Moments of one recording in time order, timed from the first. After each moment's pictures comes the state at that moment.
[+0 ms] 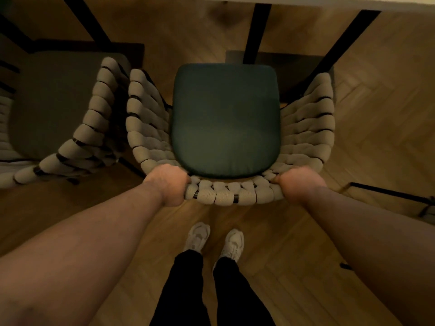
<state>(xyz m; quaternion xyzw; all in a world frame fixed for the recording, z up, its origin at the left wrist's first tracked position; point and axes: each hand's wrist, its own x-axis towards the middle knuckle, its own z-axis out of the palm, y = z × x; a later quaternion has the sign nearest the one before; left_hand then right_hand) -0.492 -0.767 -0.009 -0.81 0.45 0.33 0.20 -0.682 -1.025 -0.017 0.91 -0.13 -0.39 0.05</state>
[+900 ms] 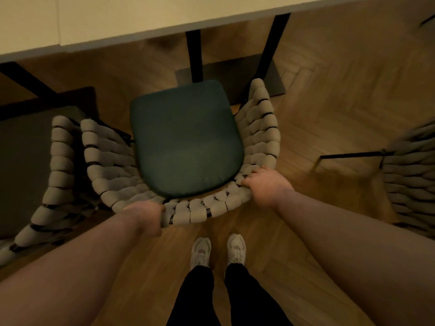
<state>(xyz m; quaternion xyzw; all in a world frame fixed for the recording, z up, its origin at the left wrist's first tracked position) -0.486 -0.776 0.014 -0.75 0.42 0.42 0.28 -0.702 -1.004 0.015 0.92 -0.21 -0.32 -0.08</state>
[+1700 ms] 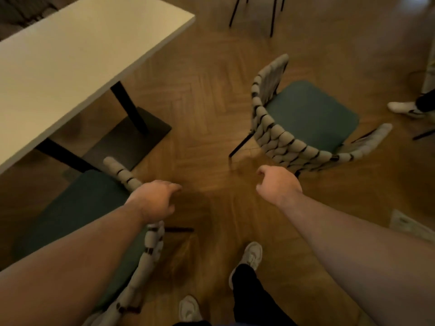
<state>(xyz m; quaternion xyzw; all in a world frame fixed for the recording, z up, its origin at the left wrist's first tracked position) -0.690 -1.085 0.128 -0.57 0.76 0.25 0.20 -1.008 -1.093 0.127 0.63 -0.74 -0.08 -0.22</state>
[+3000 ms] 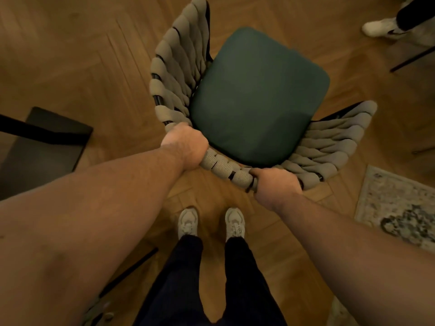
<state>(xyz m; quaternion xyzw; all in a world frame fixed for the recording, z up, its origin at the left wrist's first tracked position) -1.080 -1.445 -0.025 -0.25 0.91 -0.02 0.33 -1.260 -1.286 -0.031 0.58 -0.75 -0.19 -0.27</state>
